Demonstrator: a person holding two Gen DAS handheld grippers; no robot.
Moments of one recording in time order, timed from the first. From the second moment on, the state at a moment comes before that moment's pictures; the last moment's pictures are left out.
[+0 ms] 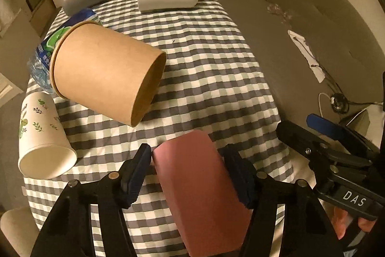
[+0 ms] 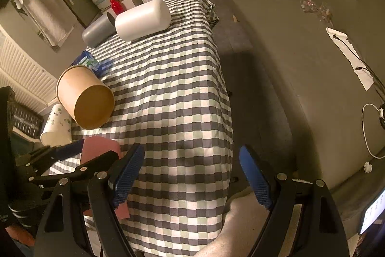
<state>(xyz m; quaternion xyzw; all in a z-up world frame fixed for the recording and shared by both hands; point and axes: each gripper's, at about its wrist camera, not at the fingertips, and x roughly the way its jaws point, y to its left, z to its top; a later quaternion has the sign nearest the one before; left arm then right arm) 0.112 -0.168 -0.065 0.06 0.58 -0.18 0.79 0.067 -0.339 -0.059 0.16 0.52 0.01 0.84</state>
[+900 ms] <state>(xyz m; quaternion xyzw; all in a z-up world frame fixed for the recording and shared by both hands) 0.047 -0.136 -0.010 0.07 0.46 -0.17 0.87 0.054 -0.331 -0.044 0.12 0.49 -0.02 0.86</state>
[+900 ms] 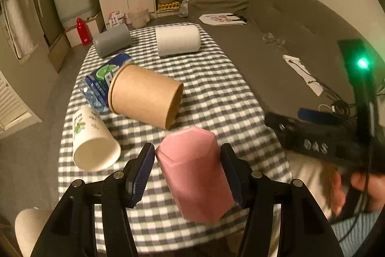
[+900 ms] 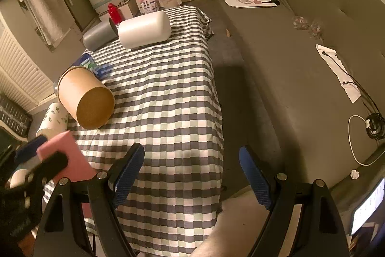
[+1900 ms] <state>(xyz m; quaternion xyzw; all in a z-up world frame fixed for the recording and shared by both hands) 0.073 -0.142 -0.054 0.07 0.44 -0.16 0.88 0.050 -0.329 -0.040 0.11 0.49 -0.02 0.87</state>
